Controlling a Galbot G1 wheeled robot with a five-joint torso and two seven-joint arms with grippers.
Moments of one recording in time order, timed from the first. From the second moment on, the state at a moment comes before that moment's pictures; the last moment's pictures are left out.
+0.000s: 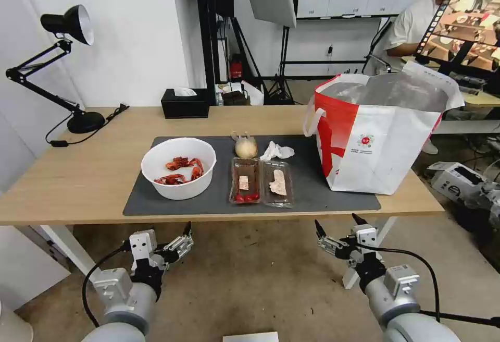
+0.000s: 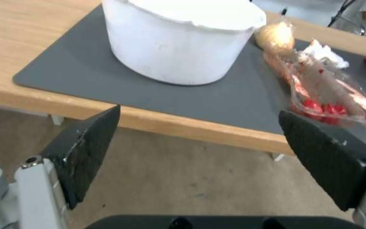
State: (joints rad) left arm 1.73 -1.38 -0.50 -2.41 -0.41 0.39 -0.25; right arm -1.69 1.33 0.54 2.31 0.17 -0.29 -0.02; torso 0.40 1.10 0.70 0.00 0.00
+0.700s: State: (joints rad) left arm 1.73 -1.37 -0.50 -2.35 -0.30 0.14 -0.13; right arm -1.62 1.31 0.40 2.33 0.74 -0.21 0.12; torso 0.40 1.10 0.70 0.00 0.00
